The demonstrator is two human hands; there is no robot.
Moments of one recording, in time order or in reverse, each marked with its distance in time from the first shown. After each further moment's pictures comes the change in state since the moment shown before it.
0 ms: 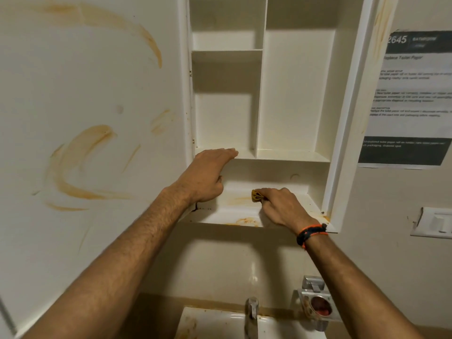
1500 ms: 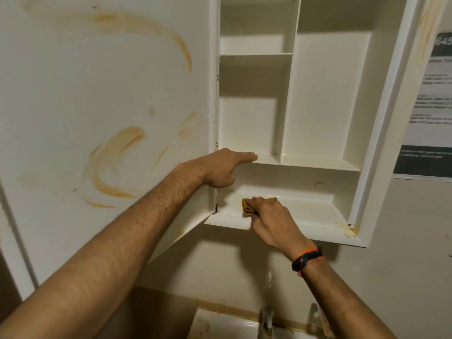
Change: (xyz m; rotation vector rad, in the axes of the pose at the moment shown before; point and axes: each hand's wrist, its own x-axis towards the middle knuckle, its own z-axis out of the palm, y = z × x) left_hand 0.016 -0.013 -0.039 -0.015 -0.344 -0.079; right_hand -0.006 -0.054 0.030 -0.047 0.102 -0.236
